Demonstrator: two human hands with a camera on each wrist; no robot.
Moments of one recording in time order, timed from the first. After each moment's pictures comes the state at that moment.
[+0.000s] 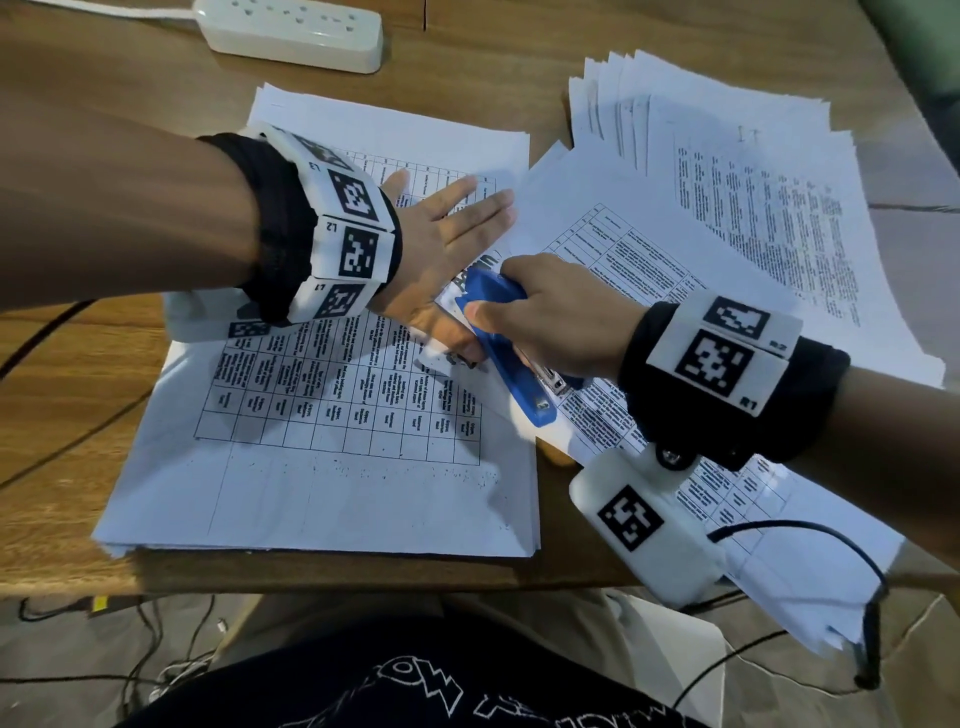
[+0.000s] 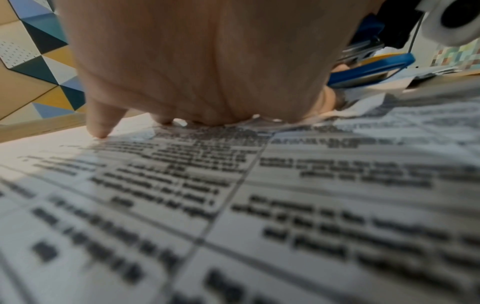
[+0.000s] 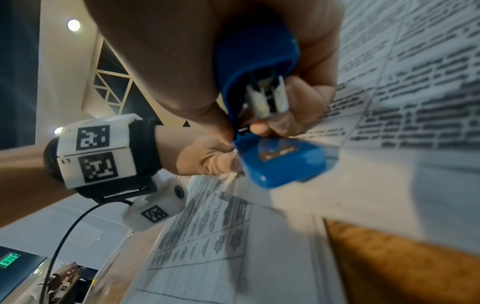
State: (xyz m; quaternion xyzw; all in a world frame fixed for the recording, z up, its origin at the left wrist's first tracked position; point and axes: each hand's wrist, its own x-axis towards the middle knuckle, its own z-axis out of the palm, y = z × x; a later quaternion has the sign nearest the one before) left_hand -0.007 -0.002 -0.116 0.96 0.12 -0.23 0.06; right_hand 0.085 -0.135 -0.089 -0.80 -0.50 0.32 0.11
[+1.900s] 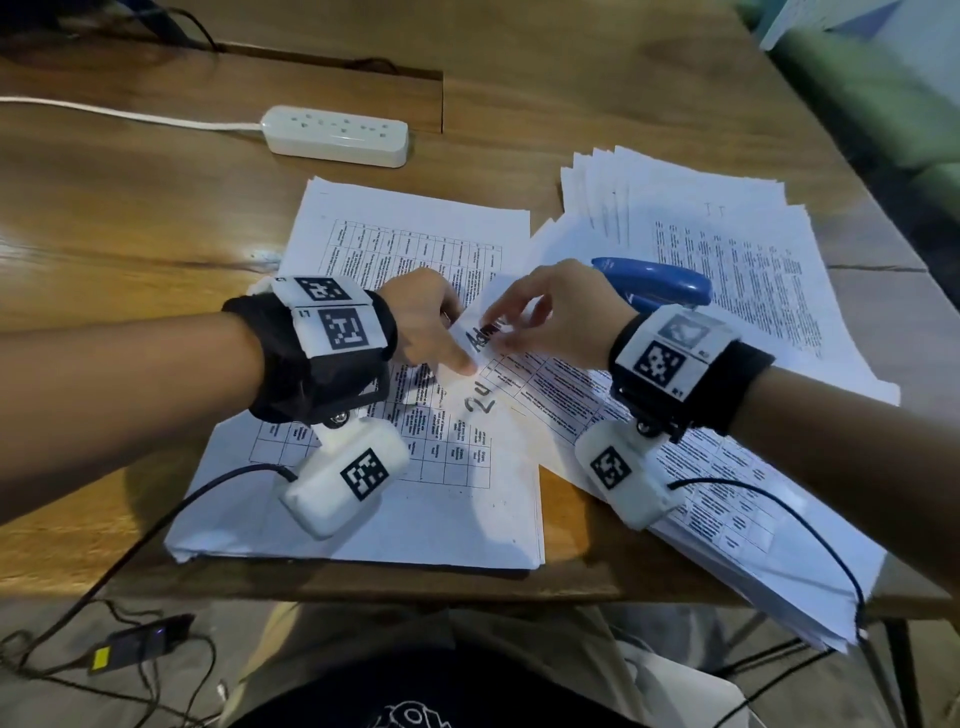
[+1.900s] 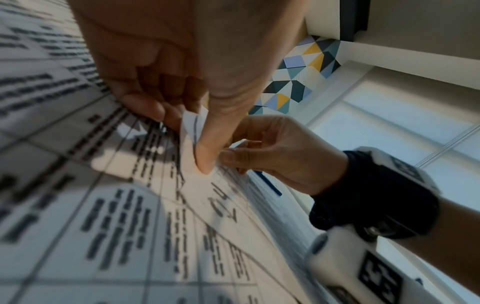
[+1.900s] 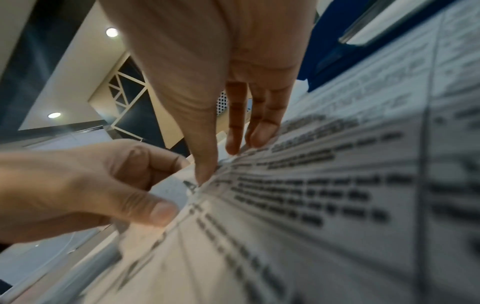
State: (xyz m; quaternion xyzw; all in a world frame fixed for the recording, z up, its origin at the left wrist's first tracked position) left_hand -0.024 -0.040 -0.085 0.83 0.39 -0.07 0.39; right_hand 0.112 -0.125 -0.087 -0.75 -0.59 0.23 0.19
